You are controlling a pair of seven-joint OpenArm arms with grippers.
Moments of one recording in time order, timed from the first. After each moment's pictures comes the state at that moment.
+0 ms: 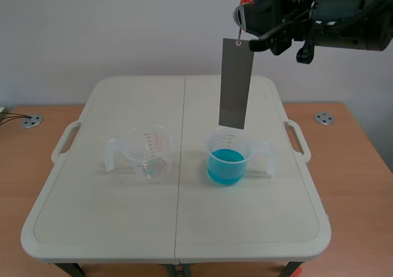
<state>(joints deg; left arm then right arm) 67.2 -37.8 0.1 97.3 -10.1 -12.7 0.4 9.1 9.7 4.7 105.5 29.5 45.3 -39.6</state>
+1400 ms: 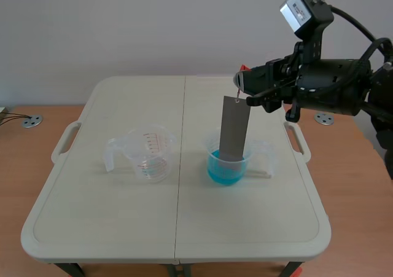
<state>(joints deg) 66.4 -37.8 2.7 96.2 -10.1 -12.6 2.3 4.6 9.7 4.5 91.1 28.6 45.3 -33.0</state>
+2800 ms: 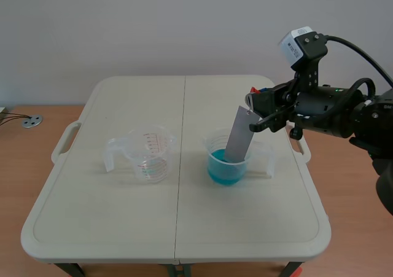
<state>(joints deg) 66.3 -37.8 2.7 96.2 -10.1 -12.6 2.9 5.0 9.7 4.5 82.0 10.8 45.3 -16.8</state>
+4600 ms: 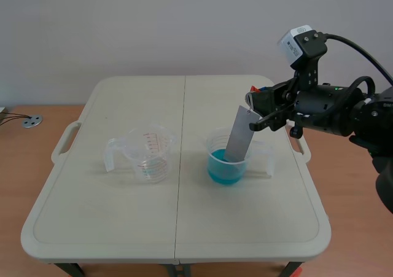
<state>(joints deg) 66.3 -37.8 2.7 96.2 -10.1 -12.7 3.2 5.4 9.7 4.5 82.0 10.3 45.3 -16.8</state>
